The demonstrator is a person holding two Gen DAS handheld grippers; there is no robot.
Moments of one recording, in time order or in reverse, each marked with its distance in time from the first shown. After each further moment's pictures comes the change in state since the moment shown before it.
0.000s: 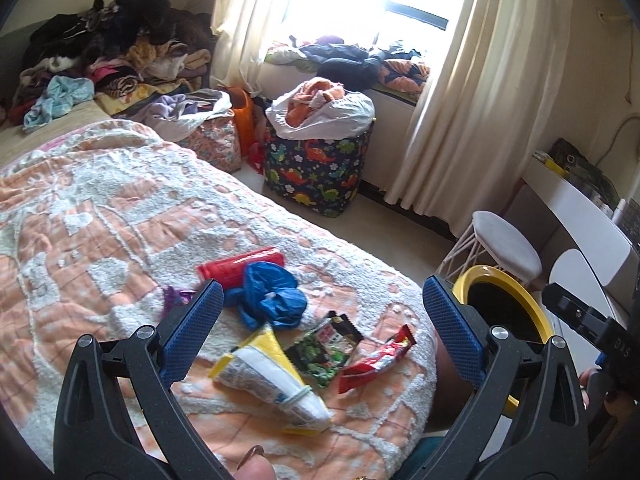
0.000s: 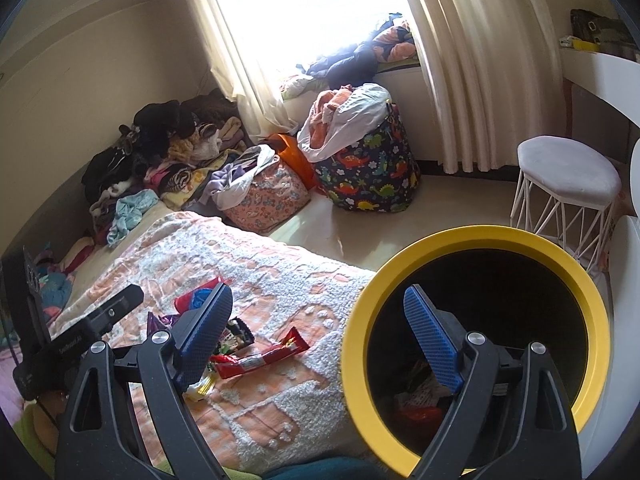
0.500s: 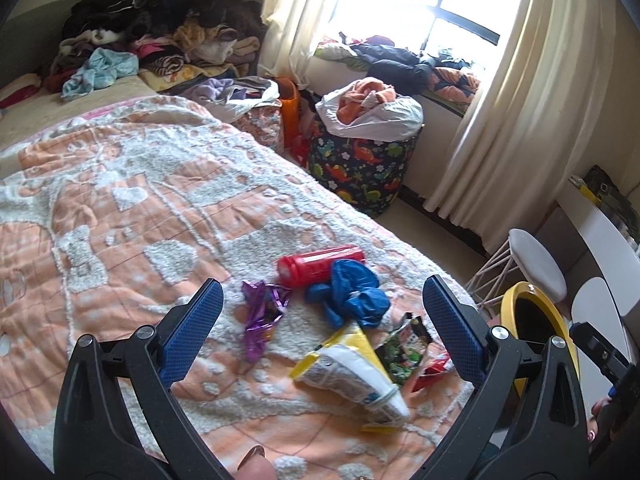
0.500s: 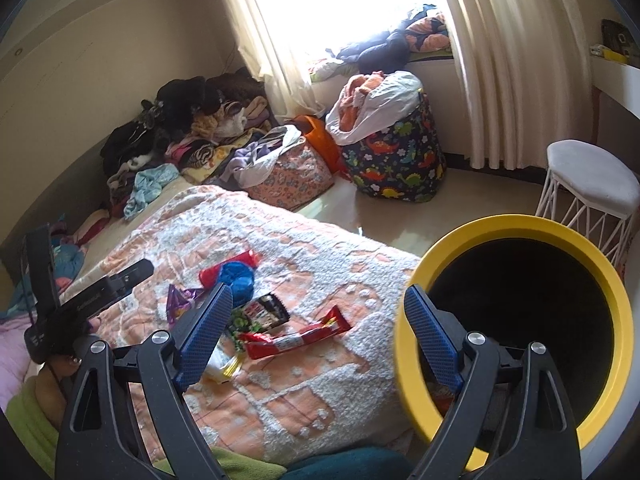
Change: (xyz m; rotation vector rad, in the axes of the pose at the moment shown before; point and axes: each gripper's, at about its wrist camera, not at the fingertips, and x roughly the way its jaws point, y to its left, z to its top) left arm -0.002 0.064 -0.002 -0.110 0.019 0.108; right arm 0.013 0.037 -0.015 -0.075 0.061 0.066
